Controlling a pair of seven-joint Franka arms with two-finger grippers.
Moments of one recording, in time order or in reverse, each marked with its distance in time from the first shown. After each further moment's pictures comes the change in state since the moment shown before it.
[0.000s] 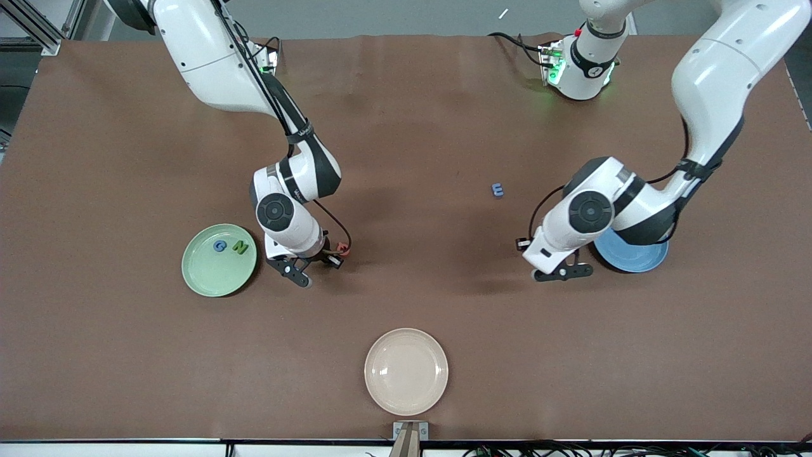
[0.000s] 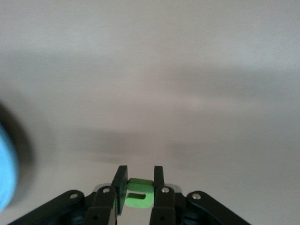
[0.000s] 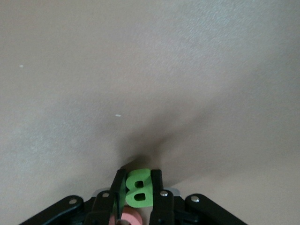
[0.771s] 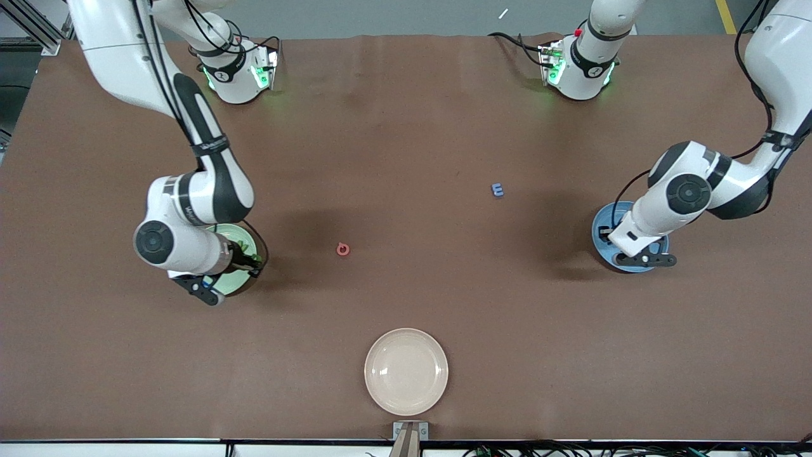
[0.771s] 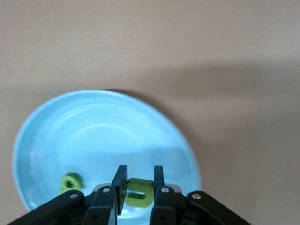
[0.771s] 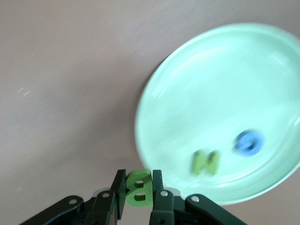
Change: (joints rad) left arm 0.477 -0.063 -0.067 -0.266 0.243 0.157 0.302; right arm -0.286 -0.125 -0.041 0.015 -0.031 -0.311 -0.347
